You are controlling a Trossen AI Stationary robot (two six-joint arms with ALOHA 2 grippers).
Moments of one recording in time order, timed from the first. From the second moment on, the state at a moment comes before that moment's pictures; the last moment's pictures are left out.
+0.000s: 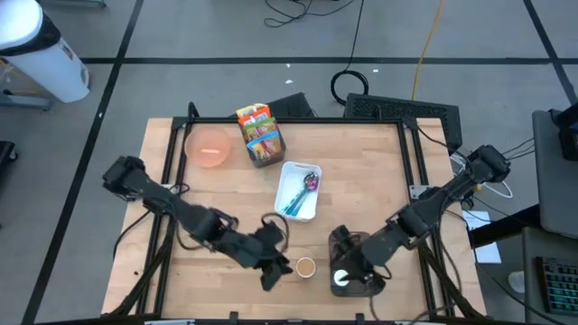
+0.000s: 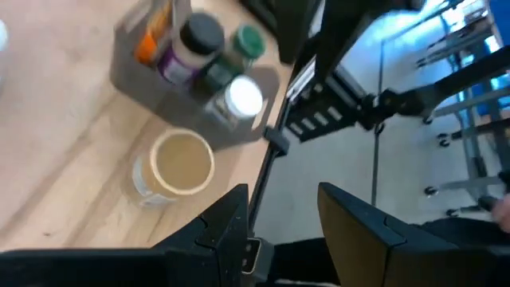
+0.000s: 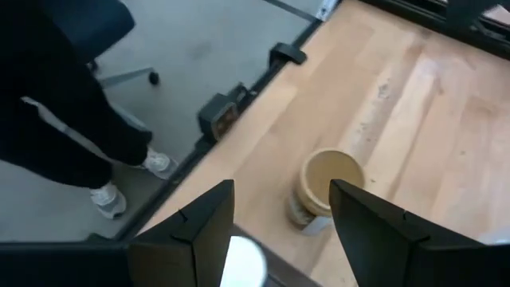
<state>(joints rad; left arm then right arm) -0.51 1.64 1.45 -0.39 -0.16 -1.03 0.61 1.39 1.15 -0.39 0.03 -0.01</state>
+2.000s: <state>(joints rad) -0.48 1.81 1.32 -0.25 -0.17 -0.41 0.45 1.46 1.02 -0.07 0.06 0.44</state>
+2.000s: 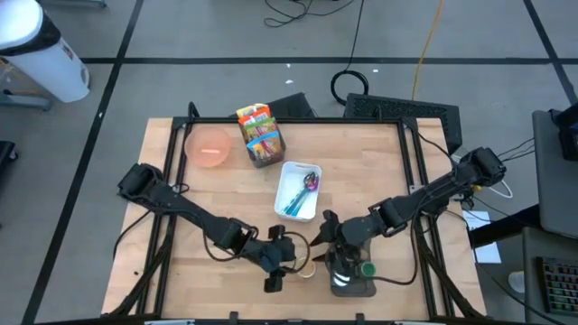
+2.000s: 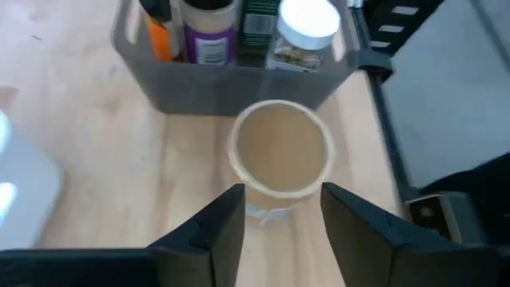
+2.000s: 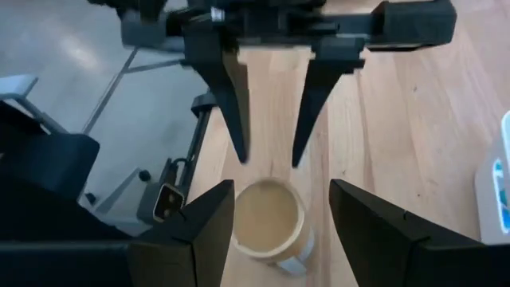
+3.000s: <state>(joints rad) -0.48 1.99 1.32 -0.06 -0.19 -0.51 0.49 1.46 1.02 -0.21 0.05 0.42</state>
